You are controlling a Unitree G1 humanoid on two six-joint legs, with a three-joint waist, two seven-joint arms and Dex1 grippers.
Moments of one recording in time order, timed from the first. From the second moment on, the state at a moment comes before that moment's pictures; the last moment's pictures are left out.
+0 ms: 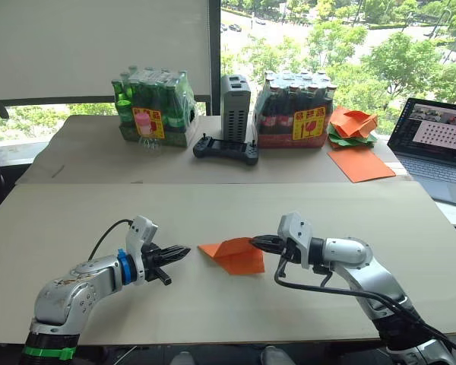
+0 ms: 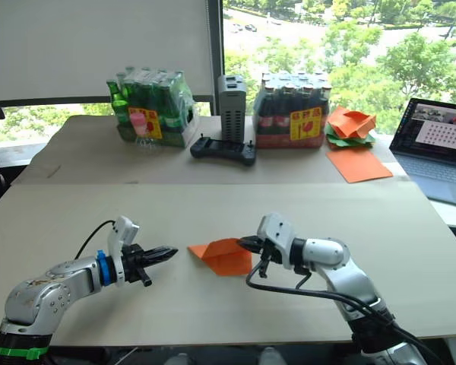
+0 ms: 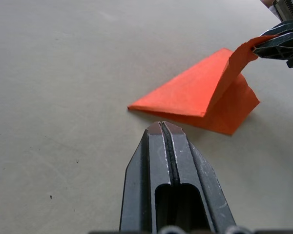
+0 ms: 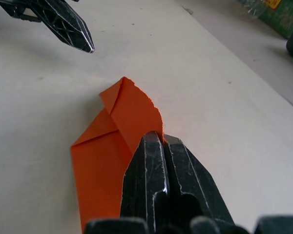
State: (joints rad) left arm -0.16 0.60 0.13 -0.26 -0.66 0.87 -0.73; right arm -0.34 -0.55 0.23 -0.12 0.12 0.06 0.85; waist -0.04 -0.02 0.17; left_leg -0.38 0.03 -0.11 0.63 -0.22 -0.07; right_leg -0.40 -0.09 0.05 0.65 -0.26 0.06
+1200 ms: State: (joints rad) left arm -0.15 0.58 0.12 -0.26 -0.65 0.85 -0.71; right arm -0.41 -0.61 0.37 0.23 -0.44 -0.86 0.46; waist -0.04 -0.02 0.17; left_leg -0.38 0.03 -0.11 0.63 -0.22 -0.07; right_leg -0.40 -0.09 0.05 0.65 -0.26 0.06
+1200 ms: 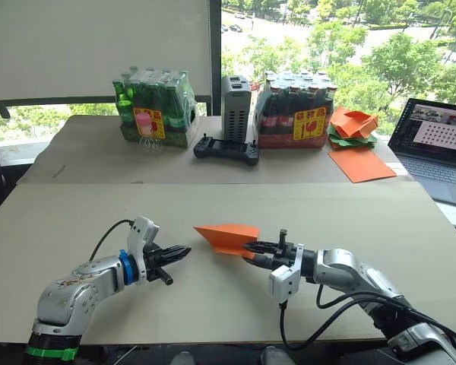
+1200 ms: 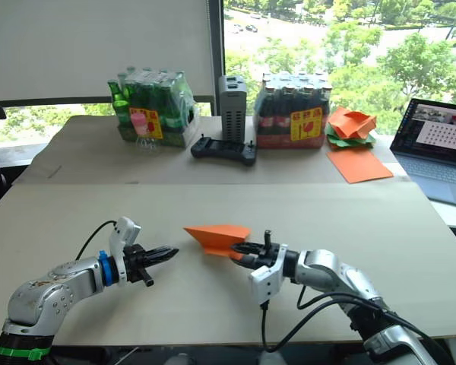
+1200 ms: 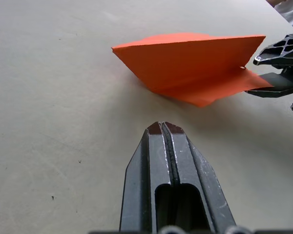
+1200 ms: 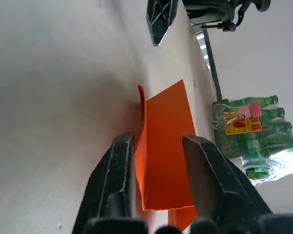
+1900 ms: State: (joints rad) left arm -0.21 0.59 0.00 -0.27 -0.62 0.82 -0.76; right arm -0.33 -0.48 0.25 0.01 0.05 -0.26 0.60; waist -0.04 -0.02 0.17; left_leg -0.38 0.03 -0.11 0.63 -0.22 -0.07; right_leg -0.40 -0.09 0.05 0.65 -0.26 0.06
